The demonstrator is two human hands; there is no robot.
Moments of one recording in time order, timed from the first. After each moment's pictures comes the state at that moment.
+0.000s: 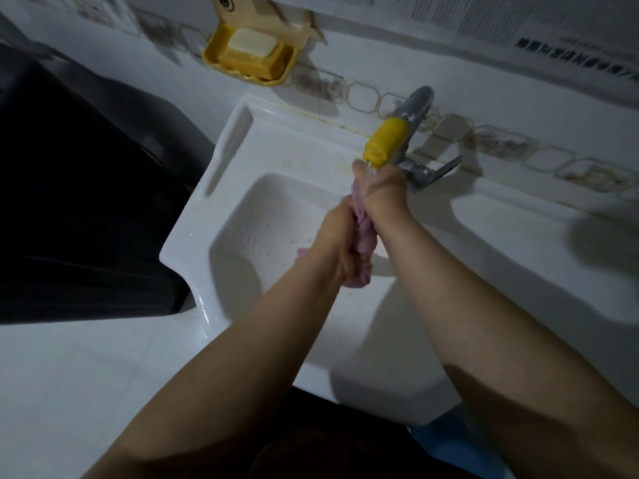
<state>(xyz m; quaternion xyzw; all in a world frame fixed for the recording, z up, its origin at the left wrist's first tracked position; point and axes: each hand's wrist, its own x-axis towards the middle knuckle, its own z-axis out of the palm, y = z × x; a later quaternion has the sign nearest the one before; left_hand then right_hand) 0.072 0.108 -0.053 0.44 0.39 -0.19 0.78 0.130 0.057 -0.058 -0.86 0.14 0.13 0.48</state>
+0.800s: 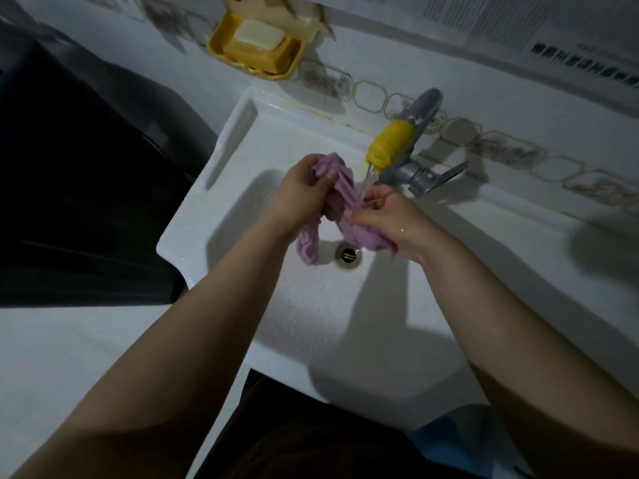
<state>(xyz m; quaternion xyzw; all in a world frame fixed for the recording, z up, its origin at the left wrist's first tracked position) 0.100 0.173 -0.071 0.75 0.17 -0.05 0.64 0.121 0.013 -0.078 -0.73 0.05 0.36 0.58</state>
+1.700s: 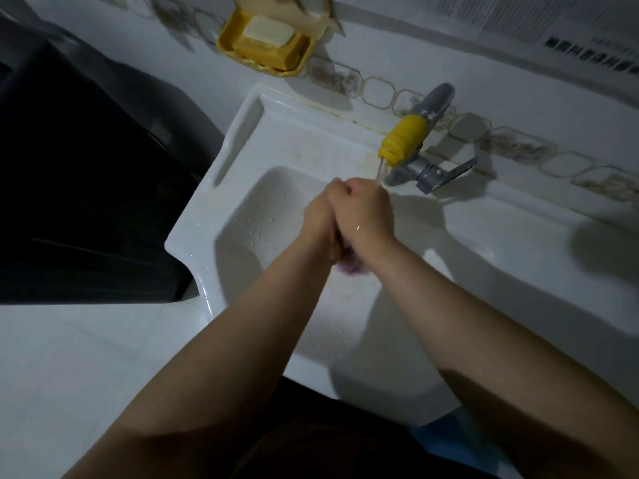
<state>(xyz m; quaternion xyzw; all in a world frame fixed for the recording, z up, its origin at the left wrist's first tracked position) 0.083 0.134 -0.088 0.54 0.41 -0.15 0.72 0.096 0.084 -0.058 -0.91 0.06 0.11 0.40</state>
